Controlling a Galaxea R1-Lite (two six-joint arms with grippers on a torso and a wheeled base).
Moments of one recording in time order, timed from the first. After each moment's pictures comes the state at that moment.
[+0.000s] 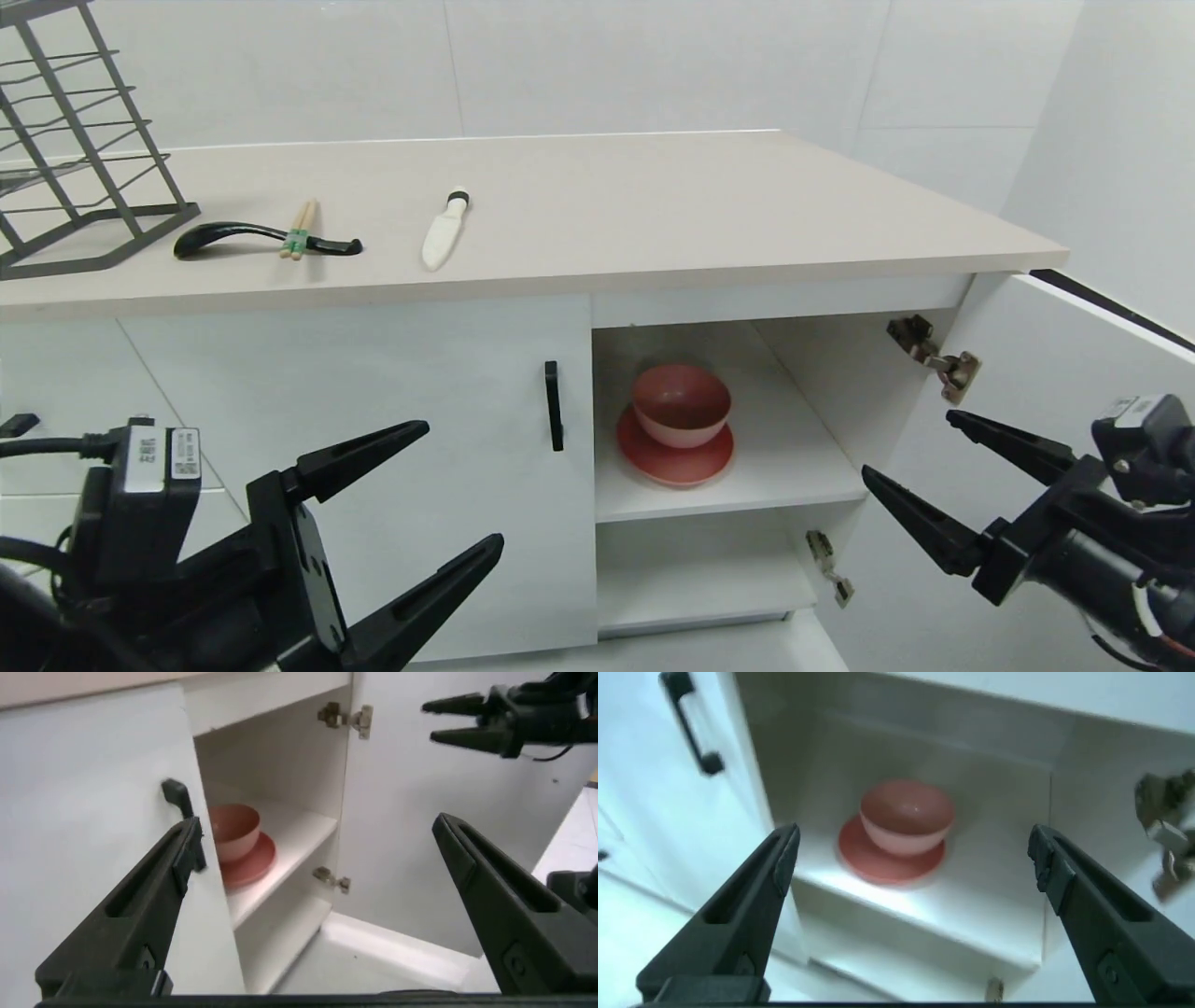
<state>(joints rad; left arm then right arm) -0.66 1.46 0.00 -1.57 -0.25 0.00 0.45 1.48 0.00 -1.40 0.04 -0.09</state>
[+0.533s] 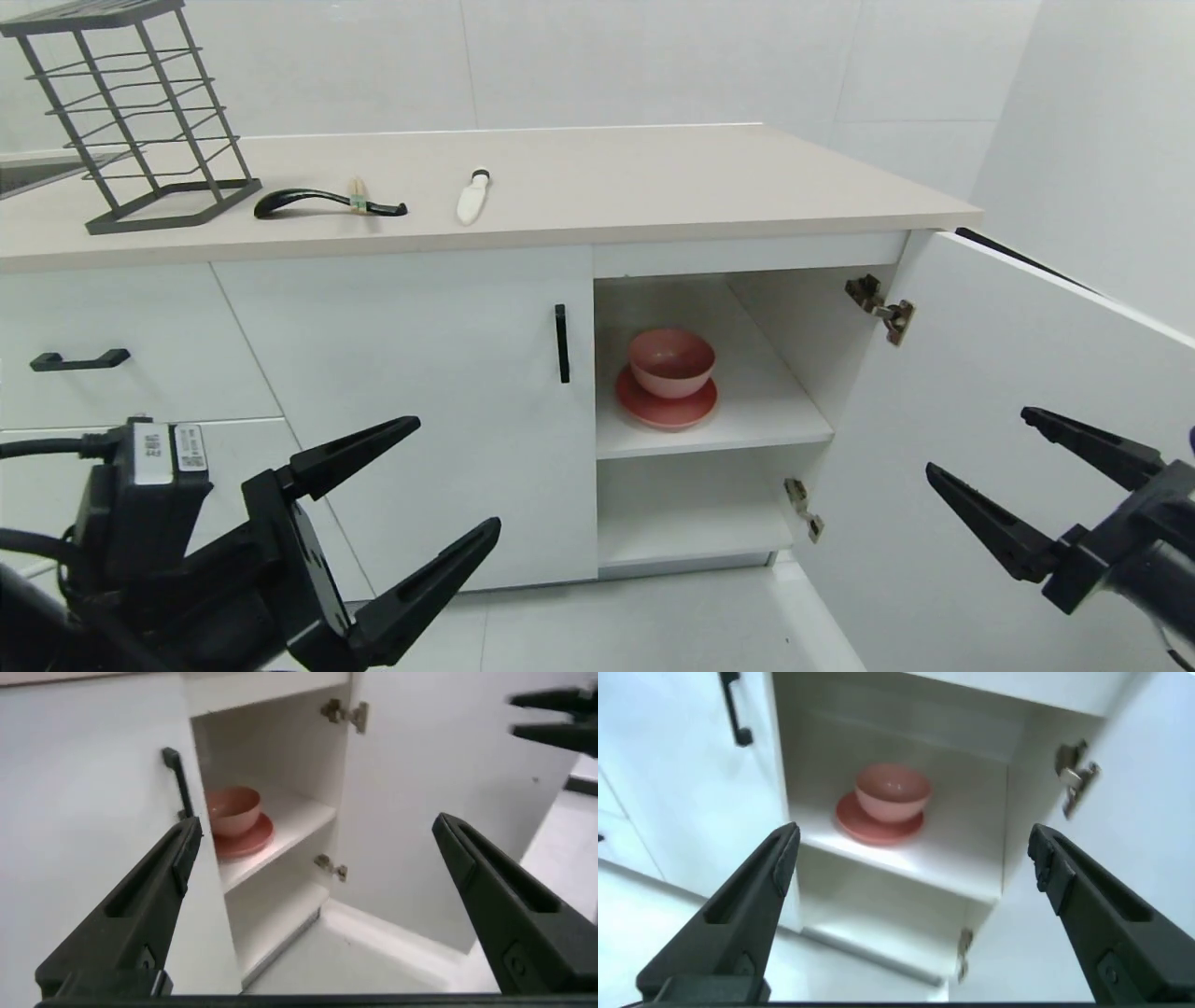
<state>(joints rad) -0.67 1.46 0.00 -1.57 -0.17 0.00 0.36 1.28 0.00 -1.23 0.03 -0.14</state>
